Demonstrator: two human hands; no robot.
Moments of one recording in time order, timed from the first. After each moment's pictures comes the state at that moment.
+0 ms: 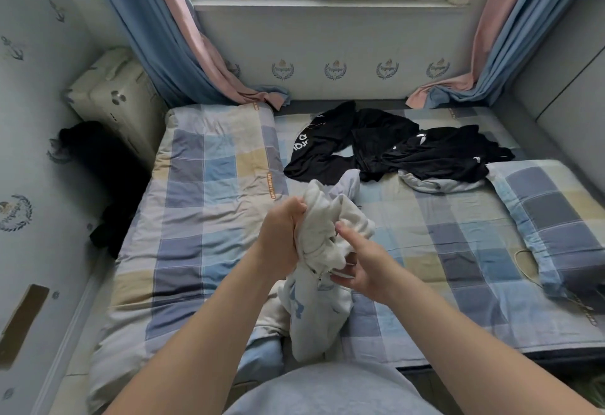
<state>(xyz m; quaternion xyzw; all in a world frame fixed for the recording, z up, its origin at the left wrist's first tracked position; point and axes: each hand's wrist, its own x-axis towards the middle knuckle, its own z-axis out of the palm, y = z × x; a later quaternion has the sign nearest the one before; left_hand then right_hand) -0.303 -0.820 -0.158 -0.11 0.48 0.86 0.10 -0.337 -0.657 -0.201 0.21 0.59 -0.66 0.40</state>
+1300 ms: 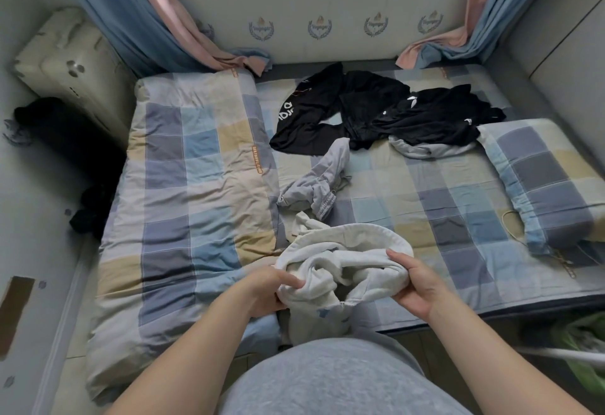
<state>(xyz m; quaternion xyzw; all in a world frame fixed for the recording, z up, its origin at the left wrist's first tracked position) -0.263 -0.833 -0.303 -0.35 0.50 0.70 0.37 -0.318 -0.561 -0.265 0.35 0.44 -0.75 0.34</state>
